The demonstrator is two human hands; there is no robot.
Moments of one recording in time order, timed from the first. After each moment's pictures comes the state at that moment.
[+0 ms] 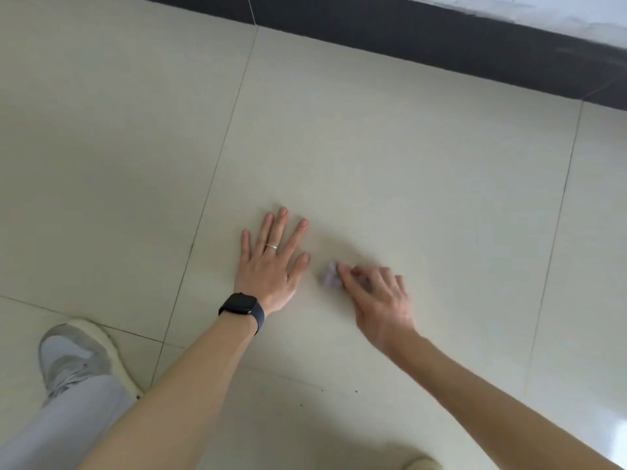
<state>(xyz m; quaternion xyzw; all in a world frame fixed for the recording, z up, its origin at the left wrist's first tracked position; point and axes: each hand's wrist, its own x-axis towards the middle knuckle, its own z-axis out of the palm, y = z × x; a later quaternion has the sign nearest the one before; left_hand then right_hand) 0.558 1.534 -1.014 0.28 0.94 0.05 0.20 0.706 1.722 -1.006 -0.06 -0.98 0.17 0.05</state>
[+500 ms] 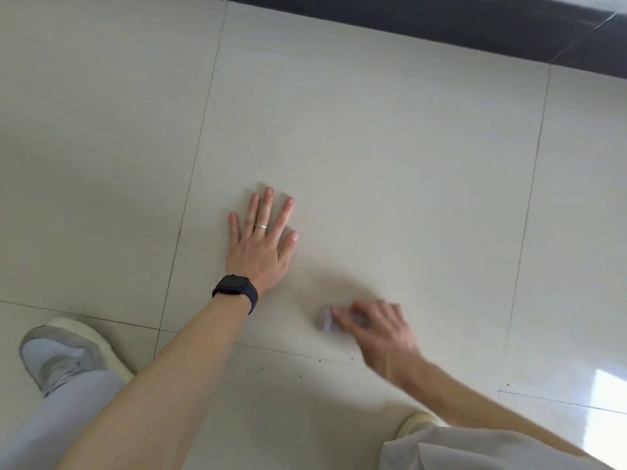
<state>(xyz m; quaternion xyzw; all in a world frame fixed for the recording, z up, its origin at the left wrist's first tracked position) 0.560 1.533 -1.010 0.29 0.93 0.07 0.19 0.803 1.692 -0.999 0.00 -0.98 0.18 -0.01</state>
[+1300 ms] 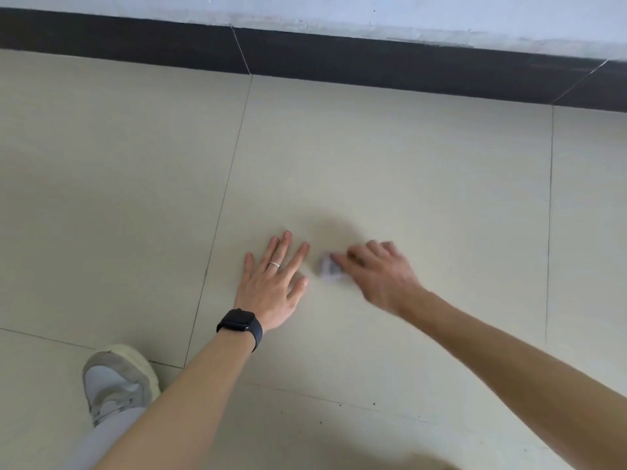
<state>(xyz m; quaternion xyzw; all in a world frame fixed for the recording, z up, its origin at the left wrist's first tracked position) 0.544 1.523 -0.990 0.34 0.91 0.02 0.23 0.649 1.753 -1.003 0.05 -0.99 0.11 0.04</state>
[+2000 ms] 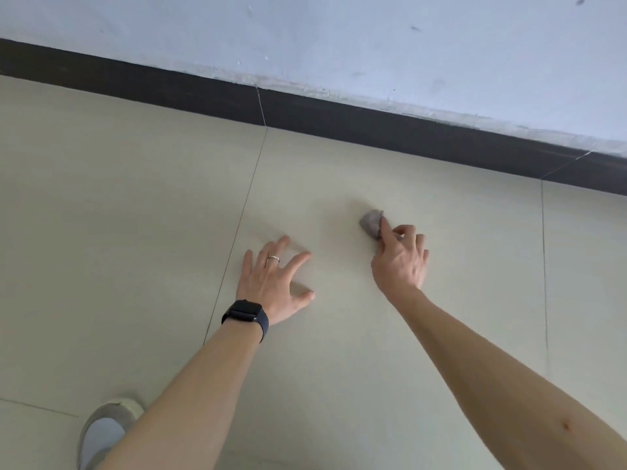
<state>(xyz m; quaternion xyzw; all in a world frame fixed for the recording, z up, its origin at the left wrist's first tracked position) 0.447 1.562 -0.972 0.34 0.91 0.00 0.22 0.535 1.784 -0.993 -0.38 -0.91 0.15 0.03</state>
